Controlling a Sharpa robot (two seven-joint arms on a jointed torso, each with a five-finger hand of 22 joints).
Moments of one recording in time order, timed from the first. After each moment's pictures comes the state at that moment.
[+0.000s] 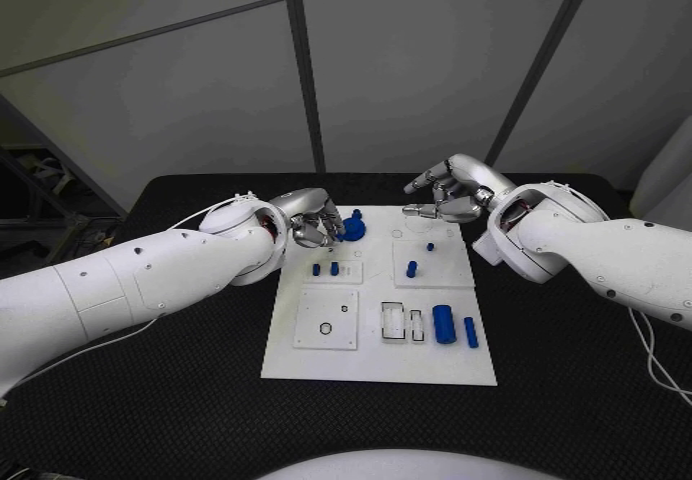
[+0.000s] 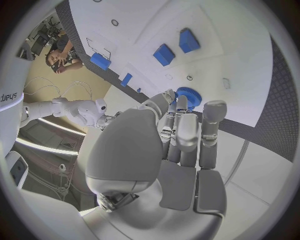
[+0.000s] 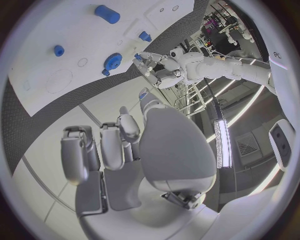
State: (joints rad) left arm 1.19 -0.65 0.00 1.29 -1.32 -0.23 -0.05; left_hand 1.47 -0.13 0.38 0.02 0.20 1.13 0.12 0.09 0.18 1.25 0.06 0.09 0.07 1.46 -0.01 1.19 1.05 0.13 1.20 0.09 1.04 0.97; right arm 1.21 -0.81 0.05 1.49 -1.12 -0.38 -0.05; right_hand 1.39 -0.15 0.16 0.28 0.08 0.93 0.12 0.07 0.07 1.35 0.04 1.14 1.22 1.47 -0.03 1.39 1.26 0.02 1.47 0.08 1.54 1.31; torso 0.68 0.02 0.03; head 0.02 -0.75
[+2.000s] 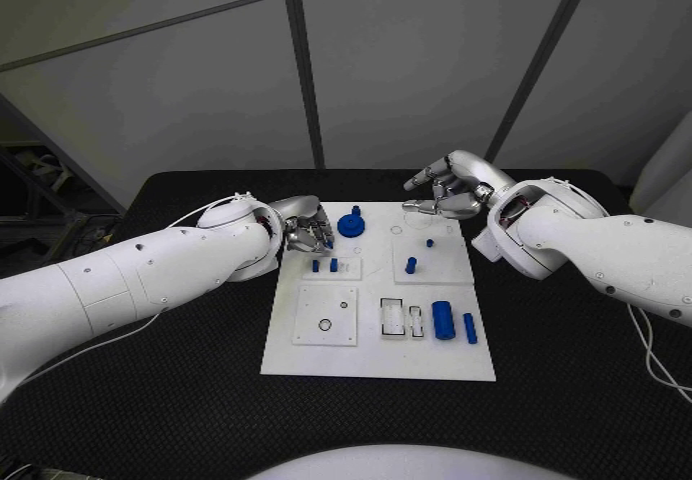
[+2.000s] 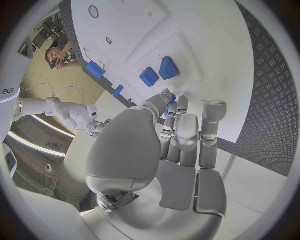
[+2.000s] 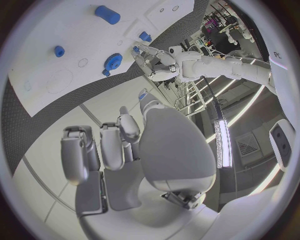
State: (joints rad) left arm 1.17 -0.63 0.00 1.23 -1.30 -0.11 -0.10; left_hand 1.43 -0.14 0.39 0.01 0.07 1.09 0.13 0.07 0.15 1.24 0.07 0.08 0.07 1.46 -0.01 1.19 1.03 0.13 1.19 0.09 1.04 0.98; right arm 1.21 -0.80 0.05 1.49 -1.12 -0.38 -0.05; right_hand 1.39 -0.14 0.16 0.28 0.08 0.93 0.13 0.07 0.07 1.35 0.04 1.15 1.22 1.47 -0.03 1.39 1.26 0.01 1.47 0.08 1.54 1.31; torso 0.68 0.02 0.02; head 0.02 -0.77
